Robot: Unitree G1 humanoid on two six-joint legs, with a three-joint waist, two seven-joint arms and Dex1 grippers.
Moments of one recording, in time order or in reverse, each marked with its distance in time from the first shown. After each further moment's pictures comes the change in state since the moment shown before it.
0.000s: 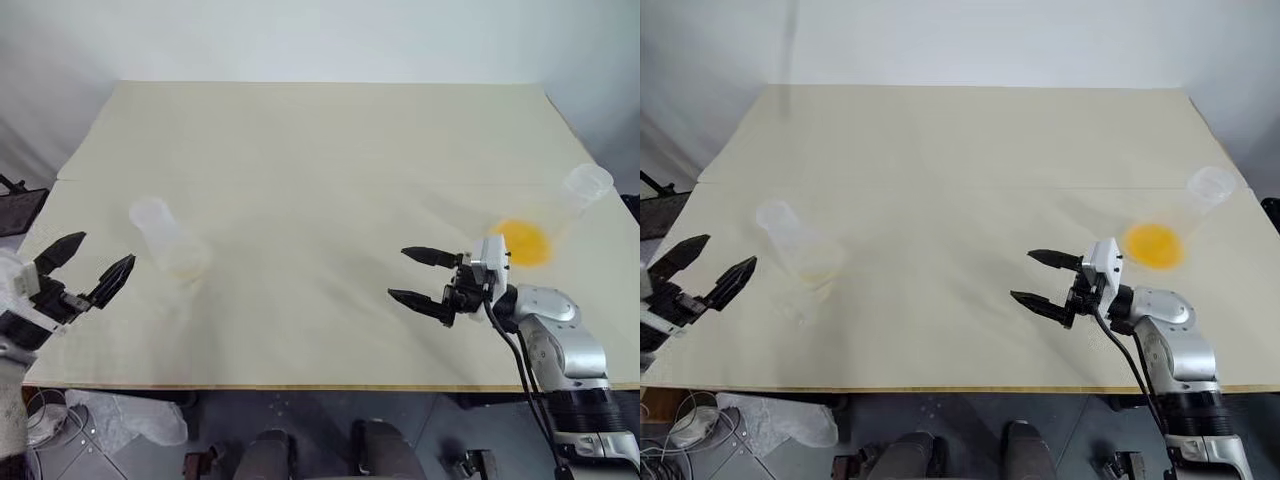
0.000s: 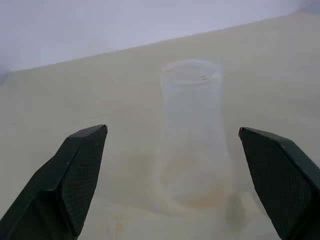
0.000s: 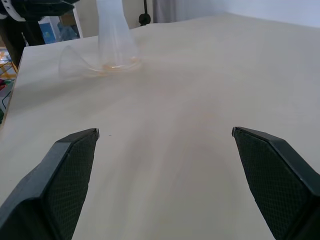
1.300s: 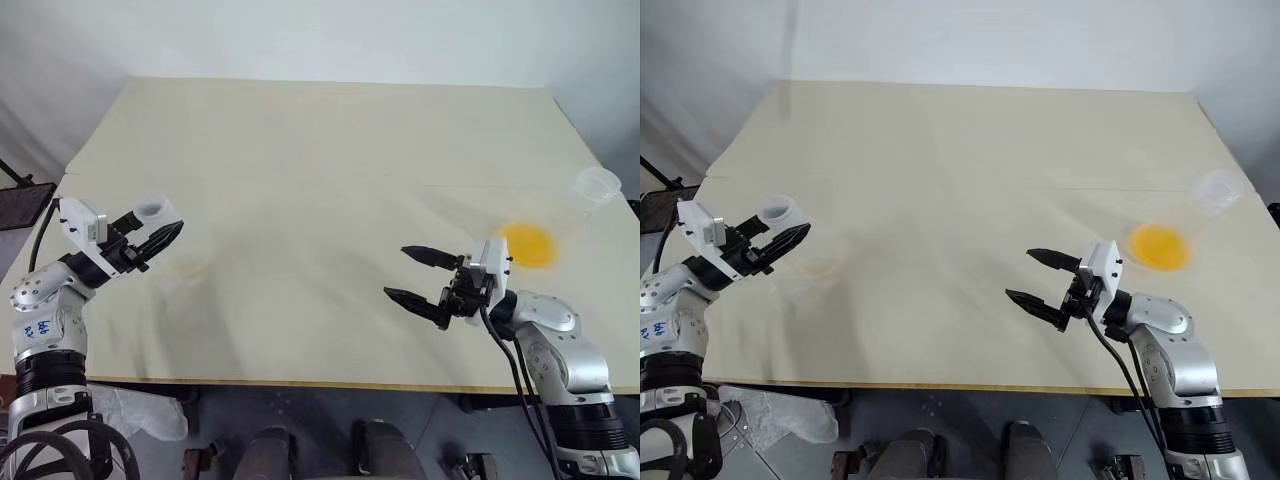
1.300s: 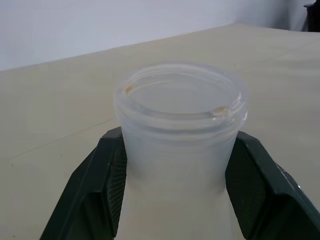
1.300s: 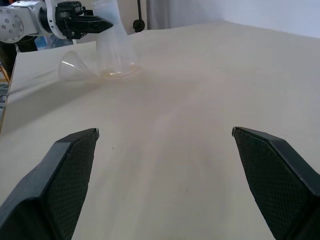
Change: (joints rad) left arm -0.519 0.008 -0.256 0.524 0.118 -0.145 -0.275; right arm 0.050 0.003 -0.005 -0.108 0.017 0.023 -0.097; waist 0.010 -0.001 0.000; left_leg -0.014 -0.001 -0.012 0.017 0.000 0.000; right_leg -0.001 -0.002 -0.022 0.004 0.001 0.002
